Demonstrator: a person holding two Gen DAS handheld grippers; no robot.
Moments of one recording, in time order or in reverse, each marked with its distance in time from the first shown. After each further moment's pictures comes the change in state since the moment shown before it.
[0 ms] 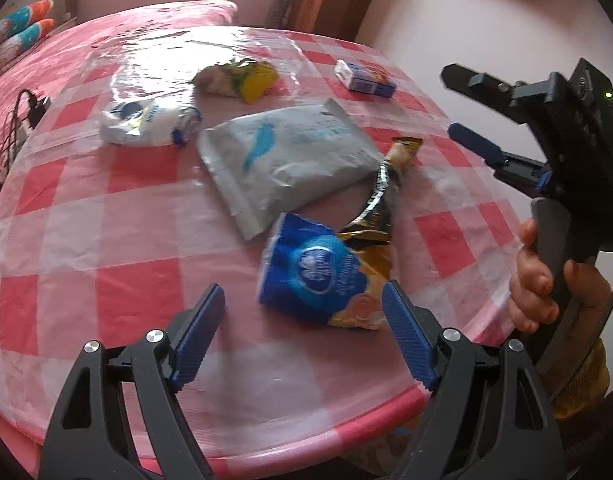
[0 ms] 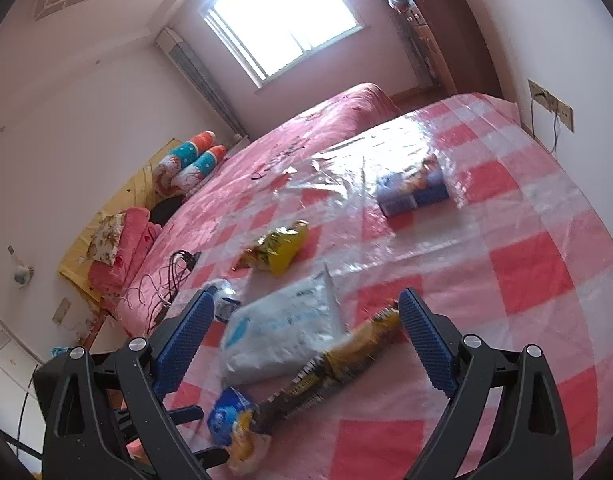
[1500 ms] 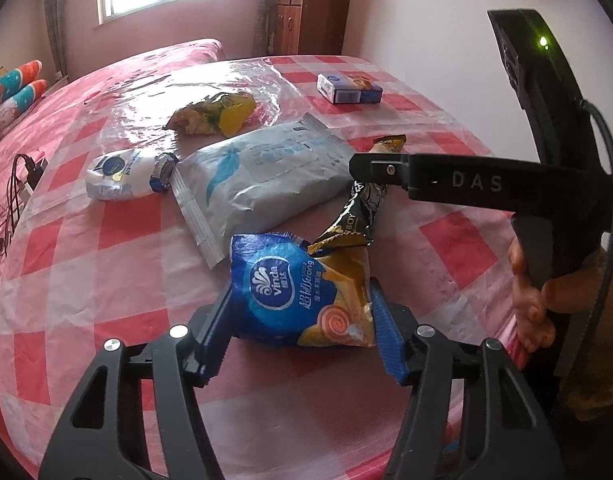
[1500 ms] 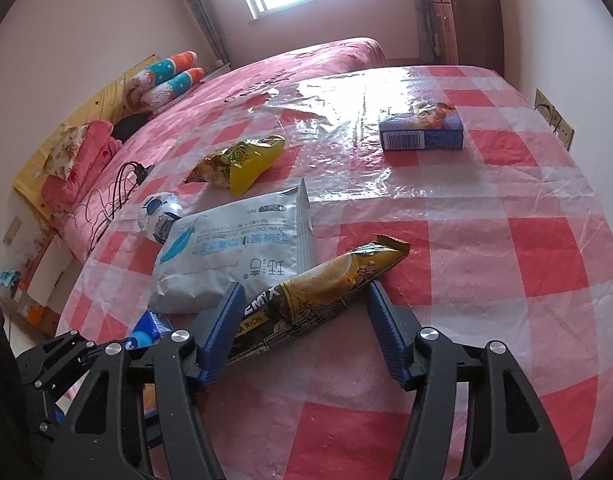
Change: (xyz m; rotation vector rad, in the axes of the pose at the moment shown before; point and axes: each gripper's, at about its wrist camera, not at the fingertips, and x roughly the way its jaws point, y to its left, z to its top) left arm 0.013 -0.018 0.003 0.146 -0.107 0.089; right arm 0.056 0.017 -0.024 -0.205 0.214 -0.173
